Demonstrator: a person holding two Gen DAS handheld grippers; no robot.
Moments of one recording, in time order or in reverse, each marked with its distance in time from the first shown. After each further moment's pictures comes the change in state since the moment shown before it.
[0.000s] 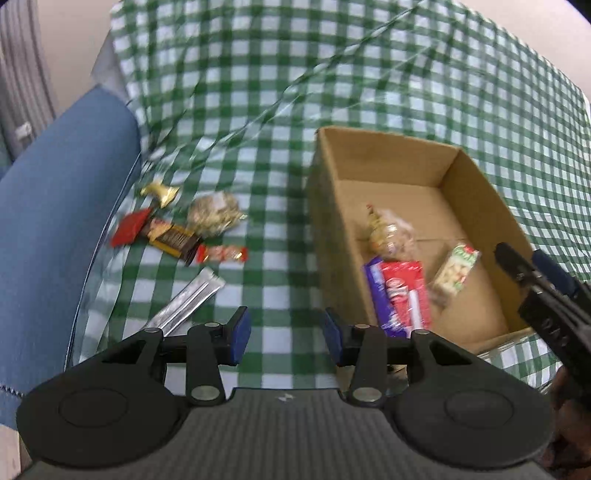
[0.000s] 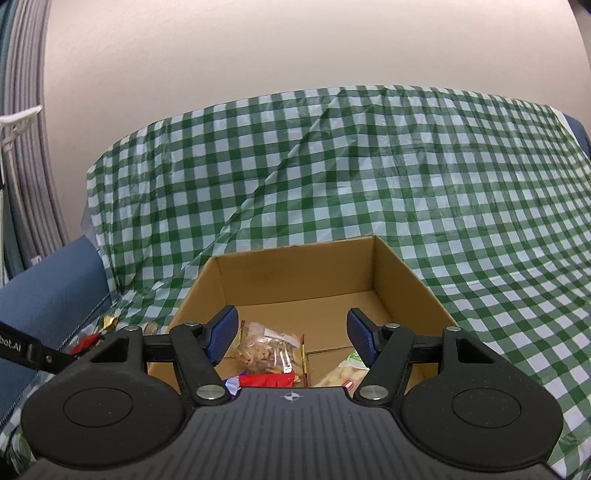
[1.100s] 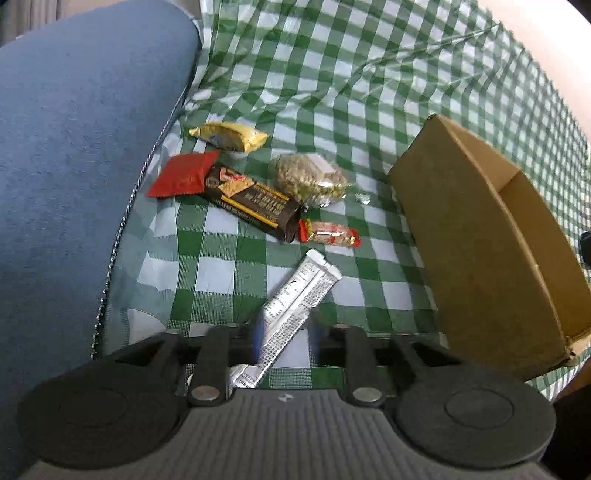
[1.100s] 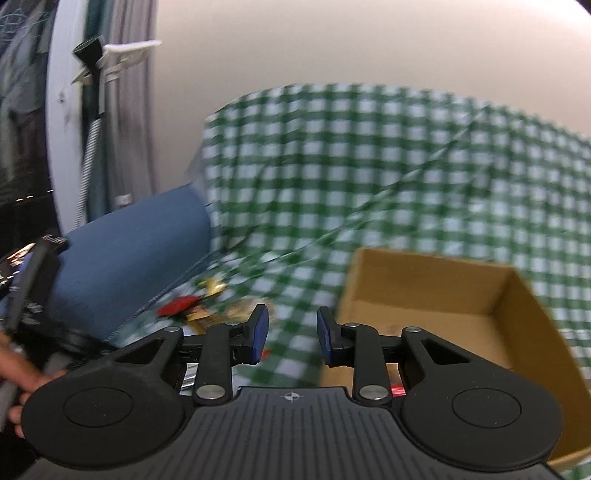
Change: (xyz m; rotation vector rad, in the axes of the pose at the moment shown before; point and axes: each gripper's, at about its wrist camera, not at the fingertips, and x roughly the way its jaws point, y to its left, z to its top) left arm 0.111 0.169 -0.015 -0.116 0.031 -0.161; right arm 0.024 0.137 0.008 -0.227 0.101 0.274
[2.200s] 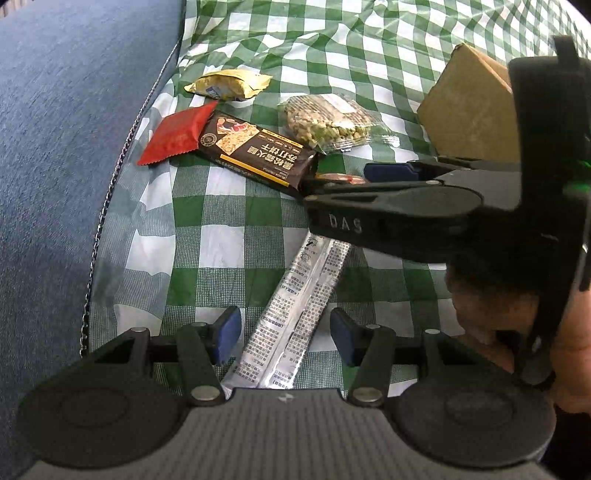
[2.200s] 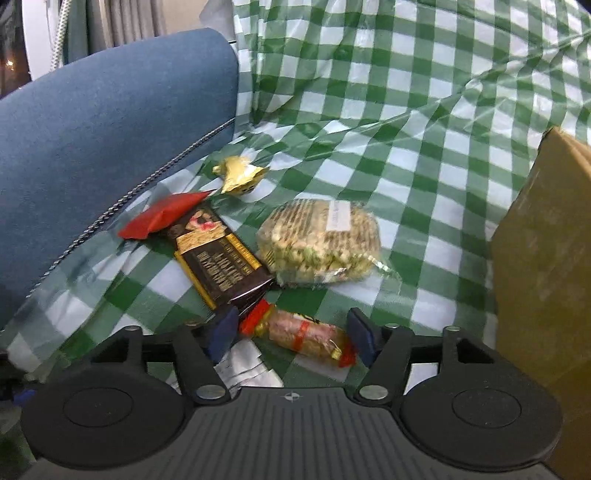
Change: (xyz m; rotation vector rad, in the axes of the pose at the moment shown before) left arm 0.038 -0.012 0.001 0.093 0.163 0.113; right arm 0.245 0.062 -0.036 -0.045 0.369 0.070
